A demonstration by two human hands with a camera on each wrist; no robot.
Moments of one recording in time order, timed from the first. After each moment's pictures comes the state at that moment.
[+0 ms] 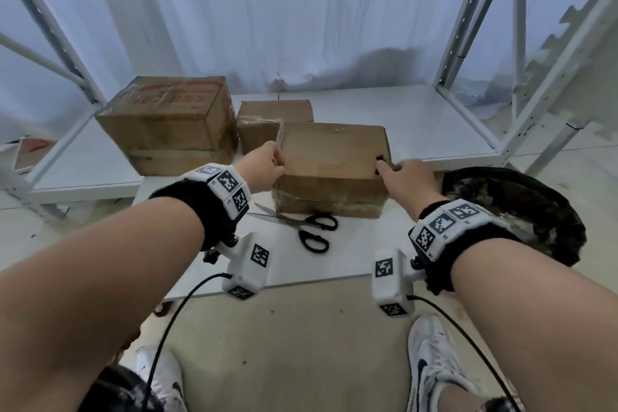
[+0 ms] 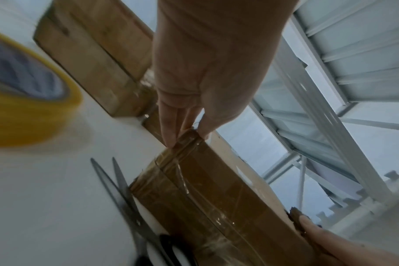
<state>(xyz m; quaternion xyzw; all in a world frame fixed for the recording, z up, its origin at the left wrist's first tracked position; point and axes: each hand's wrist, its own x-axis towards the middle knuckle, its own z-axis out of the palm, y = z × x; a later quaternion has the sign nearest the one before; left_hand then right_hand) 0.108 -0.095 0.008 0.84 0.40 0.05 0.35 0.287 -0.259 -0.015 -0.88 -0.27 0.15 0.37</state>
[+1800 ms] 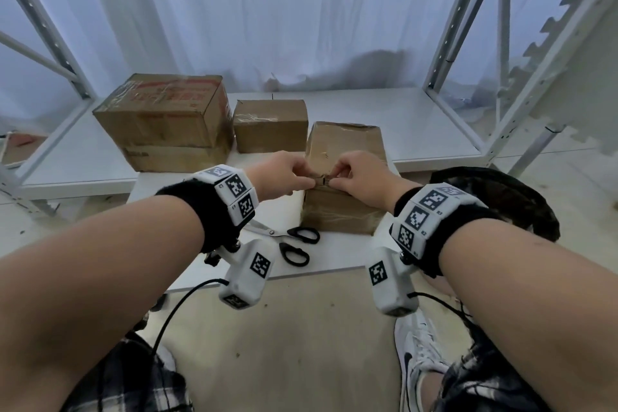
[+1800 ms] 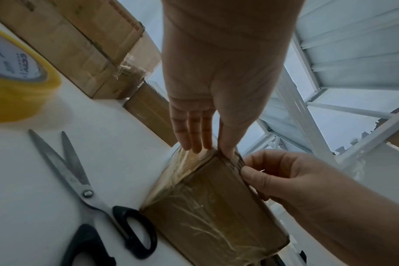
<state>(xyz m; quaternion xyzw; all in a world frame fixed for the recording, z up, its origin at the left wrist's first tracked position) 0.108 -0.135 0.025 0.87 0.30 0.01 0.39 0.246 -0.248 0.014 -0.80 -0.53 0.16 0.23</state>
